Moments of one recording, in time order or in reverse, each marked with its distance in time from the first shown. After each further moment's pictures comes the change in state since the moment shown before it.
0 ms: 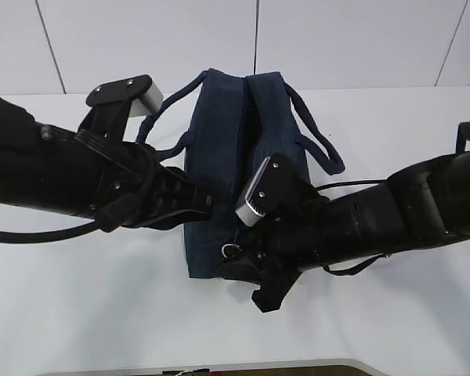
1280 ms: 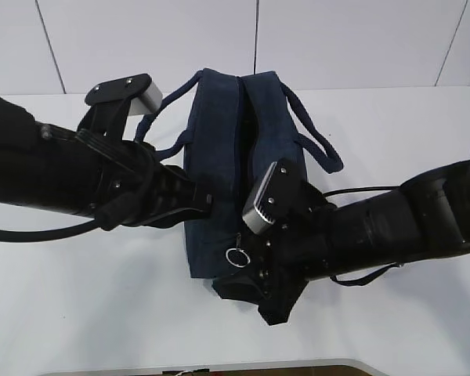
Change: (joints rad) left arm 0.000 0.000 0.000 0.000 -0.010 -0.002; right arm 0.000 -0.040 0.049 0.002 0.047 0.000
